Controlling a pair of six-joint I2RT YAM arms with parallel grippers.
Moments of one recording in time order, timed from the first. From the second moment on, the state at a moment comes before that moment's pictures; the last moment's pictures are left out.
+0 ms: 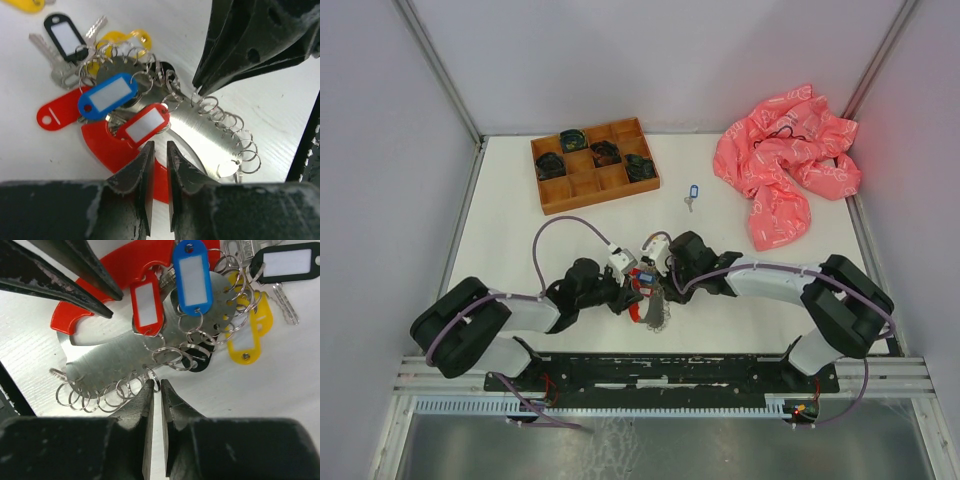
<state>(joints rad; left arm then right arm) -0.72 1.40 0.26 0.70 0.37 -0.11 0.84 1.55 0.76 -0.13 -0.26 -0.11</state>
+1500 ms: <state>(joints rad) -0.73 1.40 0.33 0.46 0.29 -0.19 0.79 1.70 0.91 -0.25 -0.48 -0.05</state>
